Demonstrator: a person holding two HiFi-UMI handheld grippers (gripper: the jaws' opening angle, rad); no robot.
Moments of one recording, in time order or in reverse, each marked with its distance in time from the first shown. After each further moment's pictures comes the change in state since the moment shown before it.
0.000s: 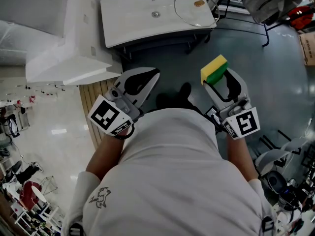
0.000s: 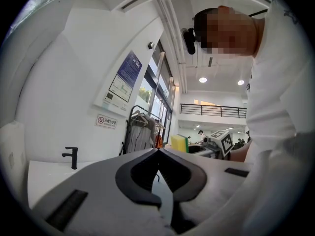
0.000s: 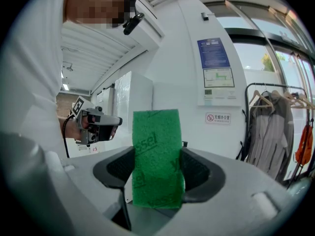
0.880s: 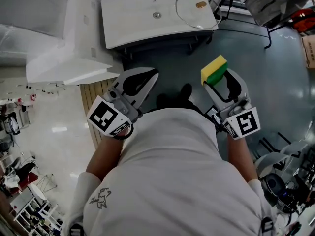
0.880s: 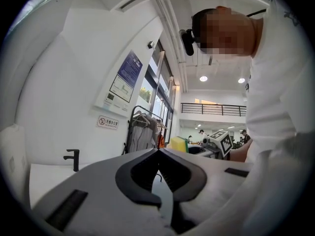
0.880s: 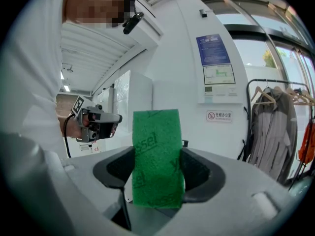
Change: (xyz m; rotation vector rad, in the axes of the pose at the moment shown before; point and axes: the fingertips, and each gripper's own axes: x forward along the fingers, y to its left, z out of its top) left arm 0.013 0.011 0.003 0.021 0.002 0.015; right arm 0.010 -0.018 -0.007 0.010 0.005 0.023
